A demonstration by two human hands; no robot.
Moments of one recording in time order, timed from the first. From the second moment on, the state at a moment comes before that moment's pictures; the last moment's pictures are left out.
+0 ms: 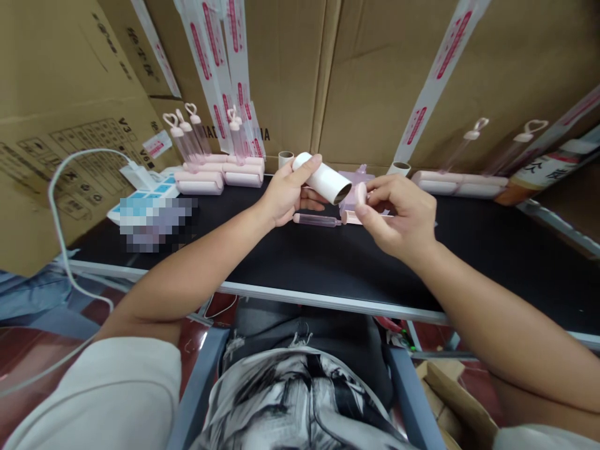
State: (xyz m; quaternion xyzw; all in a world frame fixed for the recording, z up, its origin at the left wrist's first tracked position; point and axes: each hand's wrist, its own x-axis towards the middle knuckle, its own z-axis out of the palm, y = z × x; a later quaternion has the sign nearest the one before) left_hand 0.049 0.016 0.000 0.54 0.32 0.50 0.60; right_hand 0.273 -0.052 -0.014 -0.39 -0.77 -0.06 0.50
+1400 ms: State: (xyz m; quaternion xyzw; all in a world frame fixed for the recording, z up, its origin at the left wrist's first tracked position) left_hand 0.059 0.004 -0.010 0.55 0.32 0.52 0.57; right_hand 0.283 -0.022 -0.032 -0.41 -0.78 0.03 0.48
